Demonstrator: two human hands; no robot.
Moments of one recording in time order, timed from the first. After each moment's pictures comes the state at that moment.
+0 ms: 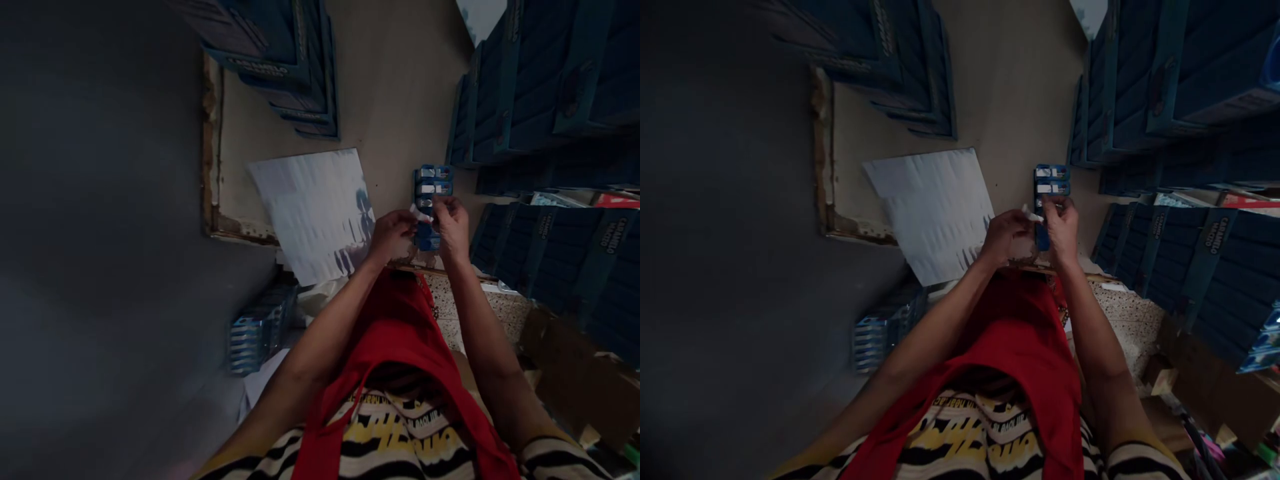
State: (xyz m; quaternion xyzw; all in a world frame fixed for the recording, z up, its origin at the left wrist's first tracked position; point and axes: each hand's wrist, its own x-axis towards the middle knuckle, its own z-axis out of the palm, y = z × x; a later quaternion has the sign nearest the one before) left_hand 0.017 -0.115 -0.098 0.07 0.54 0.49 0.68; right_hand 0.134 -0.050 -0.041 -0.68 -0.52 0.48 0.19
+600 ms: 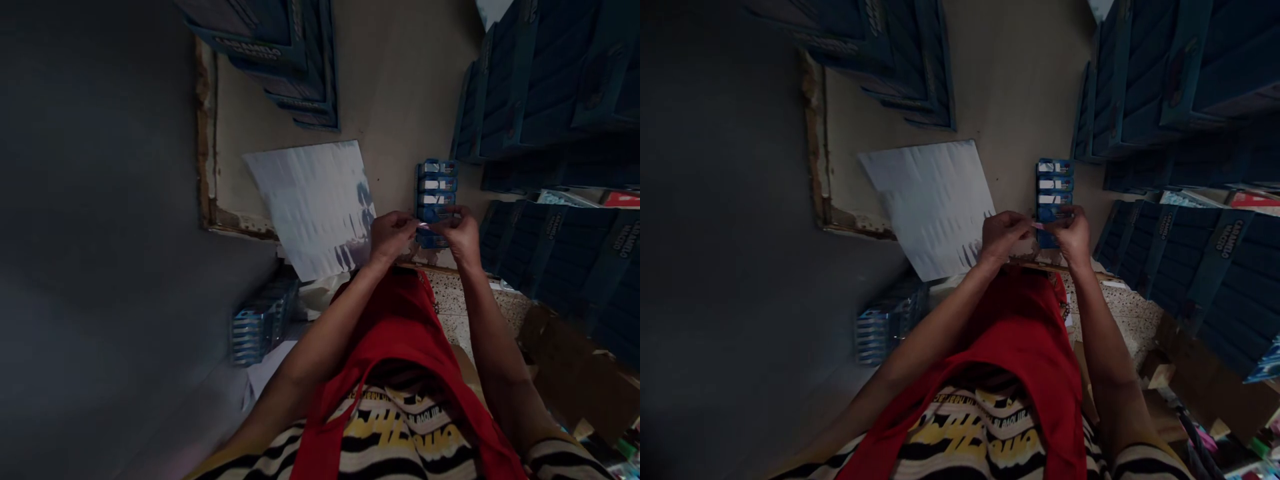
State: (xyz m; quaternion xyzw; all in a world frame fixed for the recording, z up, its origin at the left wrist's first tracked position) left_hand 0.022 -0.118 -0.084 0.08 0.66 0.43 0.61; right_hand 0.169 -0.055 -0.033 -0.72 -0.47 0.49 0.13
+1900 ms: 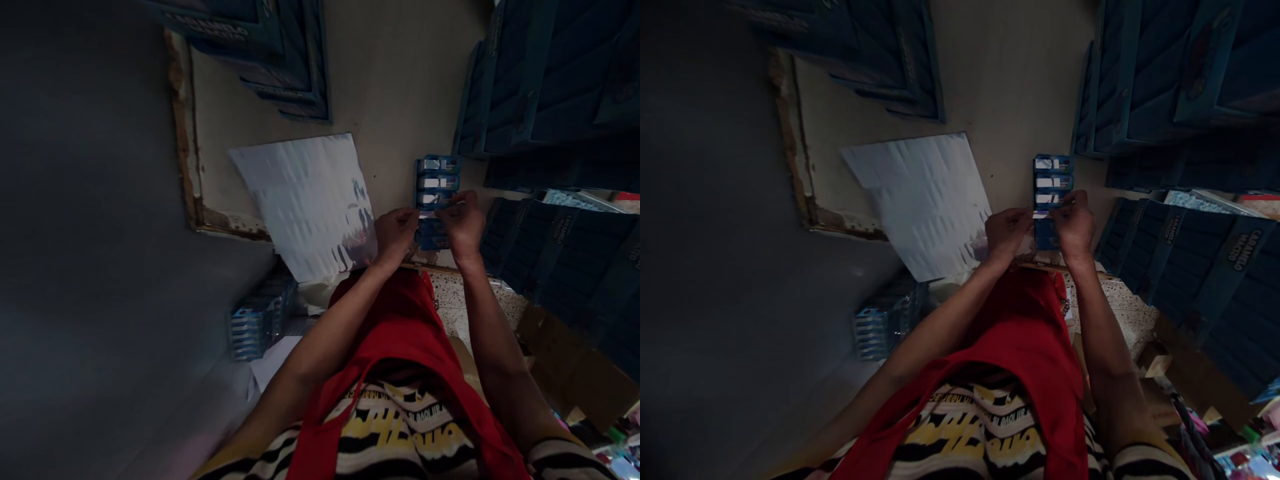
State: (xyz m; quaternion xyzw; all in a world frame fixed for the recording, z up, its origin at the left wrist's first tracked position) left_hand 0.040 -0.109 -0.101 0.13 0.70 0.43 0.56; right_hand 0.161 -0.035 -0.041 -0.73 -0.61 0.31 0.05
